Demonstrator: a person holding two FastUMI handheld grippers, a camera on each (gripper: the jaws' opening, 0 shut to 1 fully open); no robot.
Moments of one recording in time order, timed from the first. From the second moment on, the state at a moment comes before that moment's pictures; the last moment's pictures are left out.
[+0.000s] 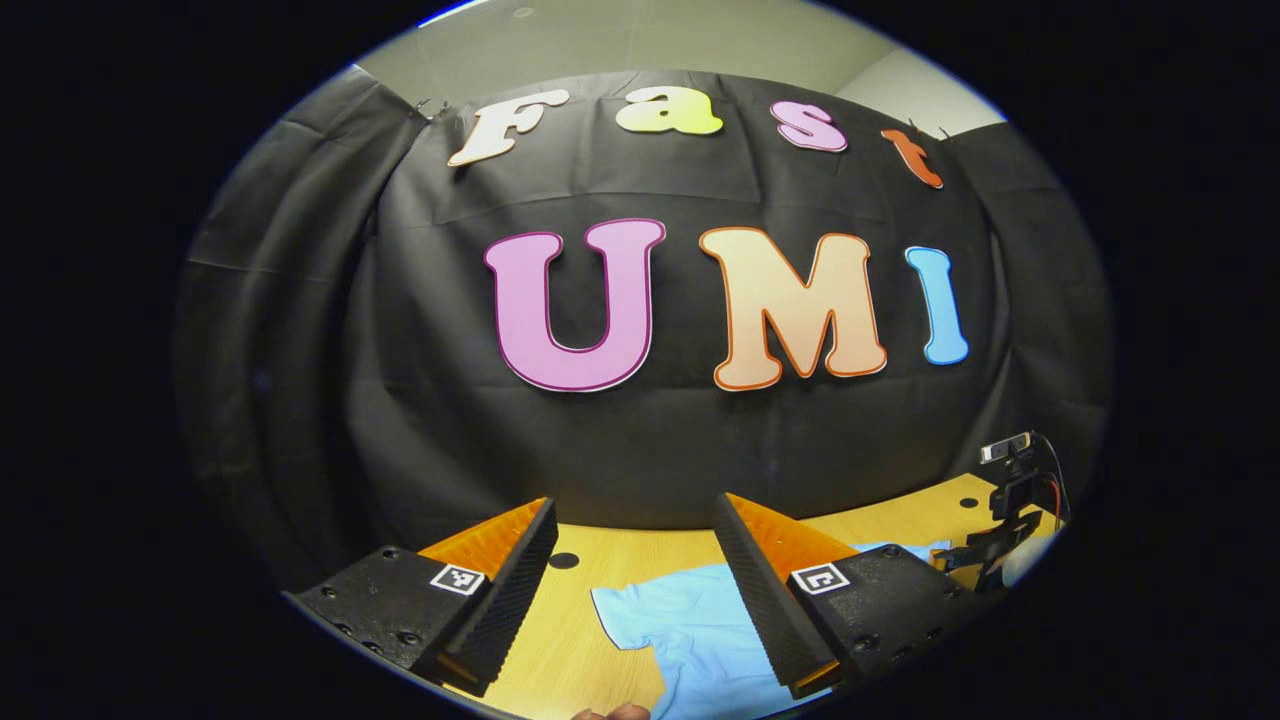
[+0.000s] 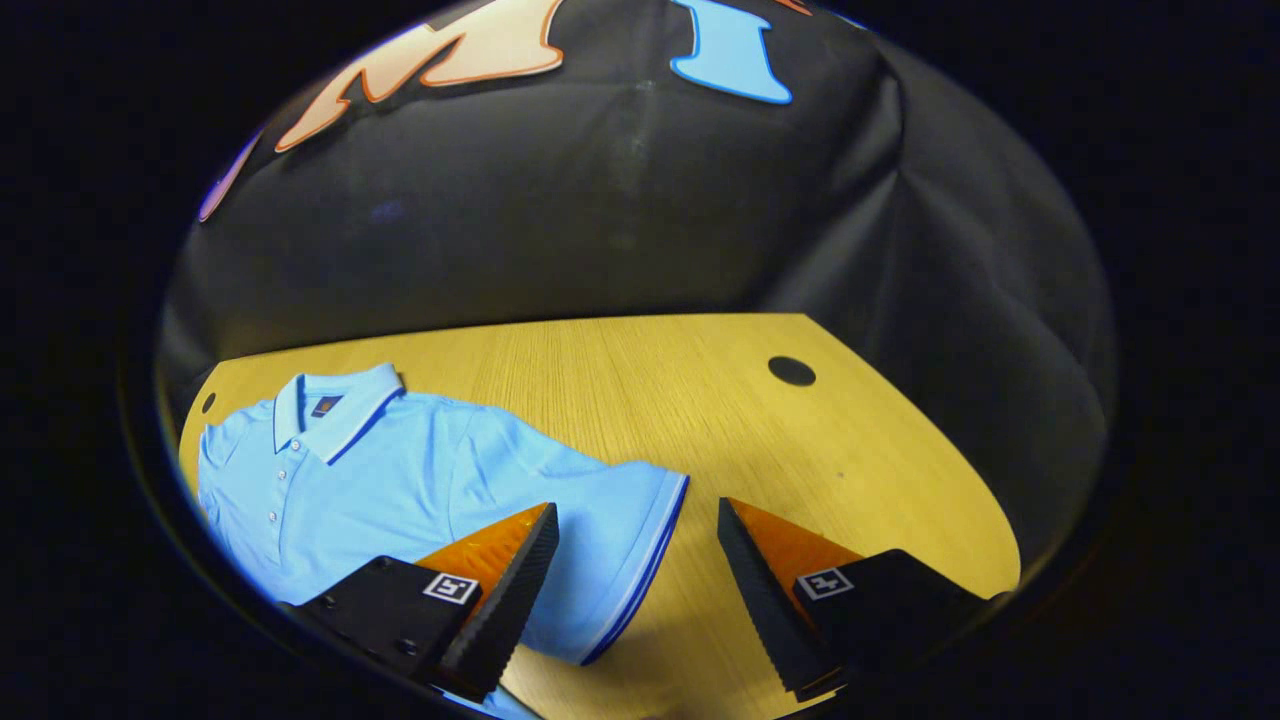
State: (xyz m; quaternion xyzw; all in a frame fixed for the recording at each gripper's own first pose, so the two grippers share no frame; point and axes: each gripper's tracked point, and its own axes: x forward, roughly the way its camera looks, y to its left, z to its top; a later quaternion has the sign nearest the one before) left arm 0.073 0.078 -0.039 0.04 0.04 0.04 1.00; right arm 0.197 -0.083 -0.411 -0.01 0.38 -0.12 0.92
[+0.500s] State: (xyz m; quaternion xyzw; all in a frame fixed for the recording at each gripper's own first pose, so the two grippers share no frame) left arm 0.074 0.082 -0.049 0.03 0.05 0.04 1.00; right arm 0.194 -0.077 -0.423 0.04 0.41 -0.13 0.90
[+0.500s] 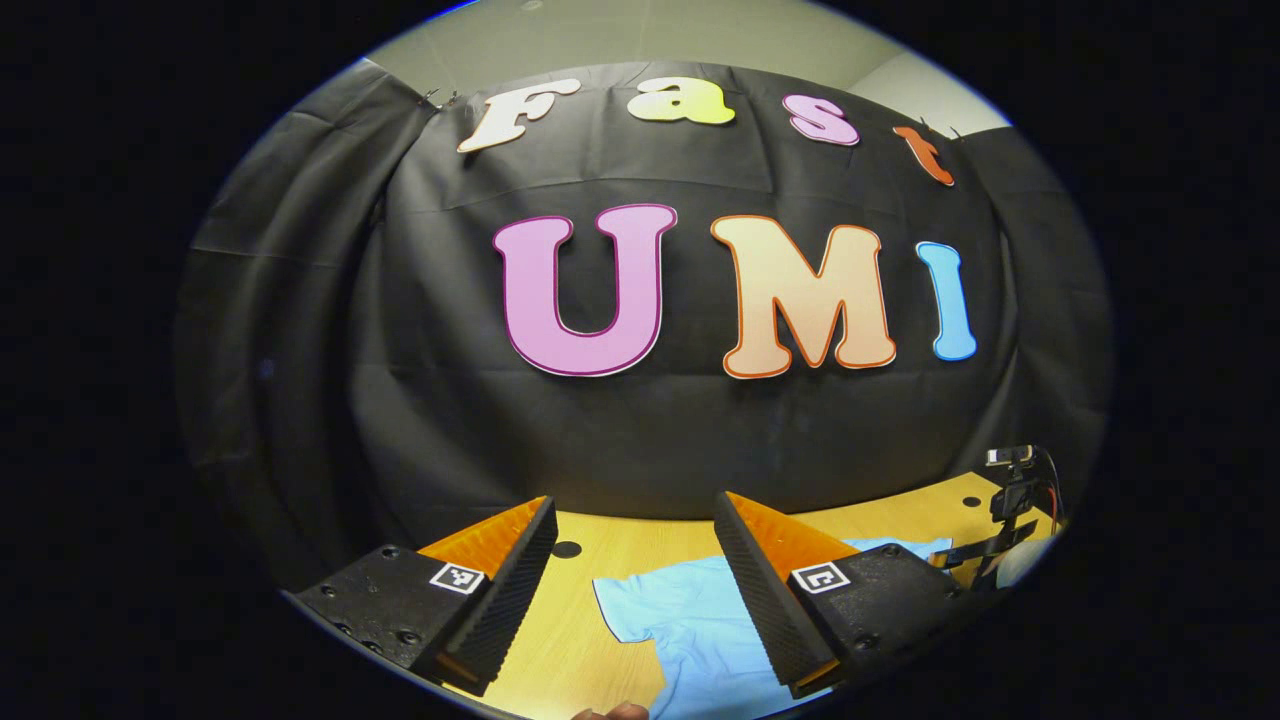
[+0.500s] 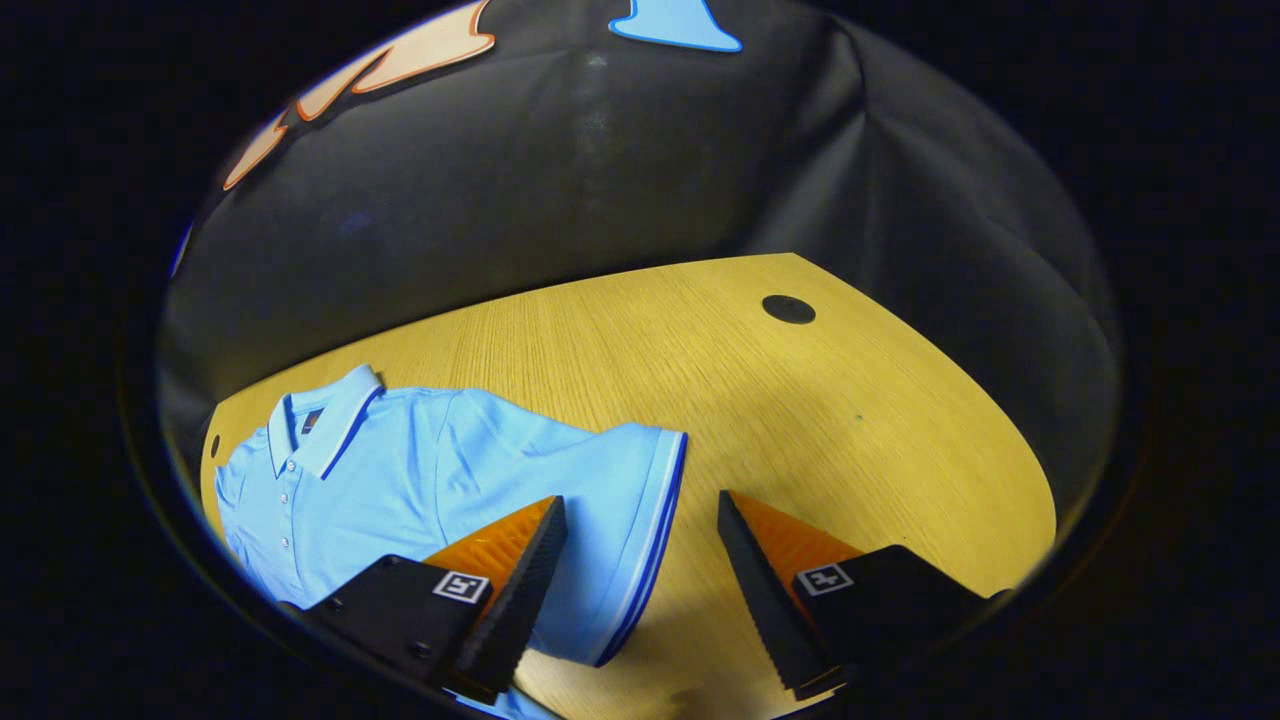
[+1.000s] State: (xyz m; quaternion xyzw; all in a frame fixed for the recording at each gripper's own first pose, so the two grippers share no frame) left arm 0.070 0.089 -0.055 0.02 0.06 0.05 1.00; right arm 0.200 -0.039 -0.415 0.12 0.41 -0.09 0.90
